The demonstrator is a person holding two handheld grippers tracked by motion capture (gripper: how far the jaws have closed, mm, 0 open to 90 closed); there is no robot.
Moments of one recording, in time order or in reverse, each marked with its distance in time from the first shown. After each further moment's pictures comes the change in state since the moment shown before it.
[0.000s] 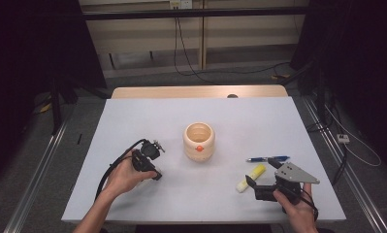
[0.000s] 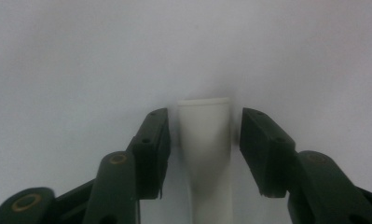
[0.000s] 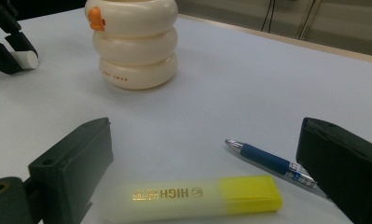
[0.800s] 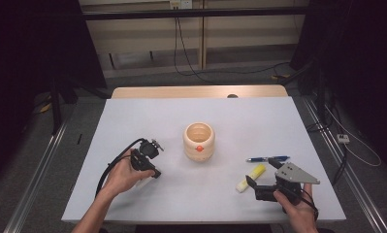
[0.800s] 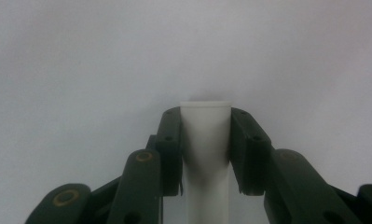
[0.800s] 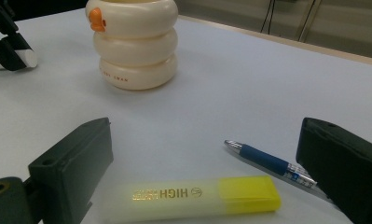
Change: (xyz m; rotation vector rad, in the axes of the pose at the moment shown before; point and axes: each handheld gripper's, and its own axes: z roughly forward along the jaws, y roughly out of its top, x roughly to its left) left arm 0.003 -0.003 -0.003 -0.030 -0.031 -0.038; right arm 0.000 0.000 -0.001 -0.003 -0.002 -0.006
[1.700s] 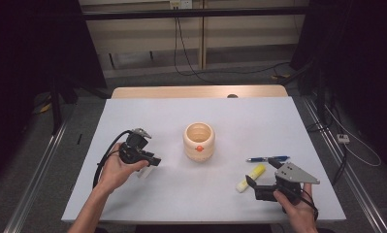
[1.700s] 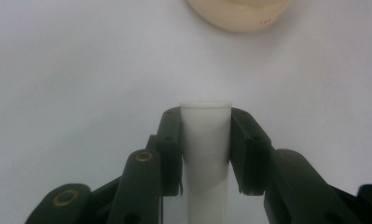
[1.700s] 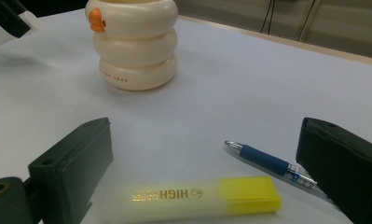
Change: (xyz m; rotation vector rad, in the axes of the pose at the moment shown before) left arm 0.017 -0.010 -0.032 -0.314 -0.067 -0.057; right arm 0.000 0.000 0.000 -0.001 -0.001 0.004
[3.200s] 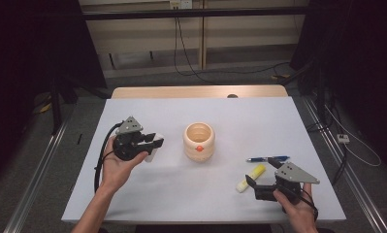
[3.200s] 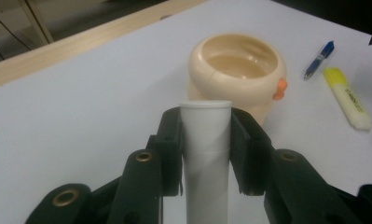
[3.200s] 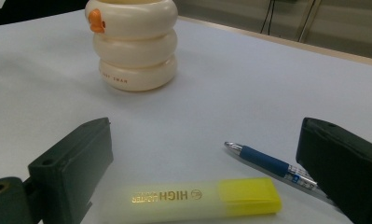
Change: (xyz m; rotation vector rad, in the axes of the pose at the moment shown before) left arm -0.026 0.012 -0.037 -0.417 0.112 0.092; right arm 0.000 0.000 0.001 -0.003 0.001 -0.001
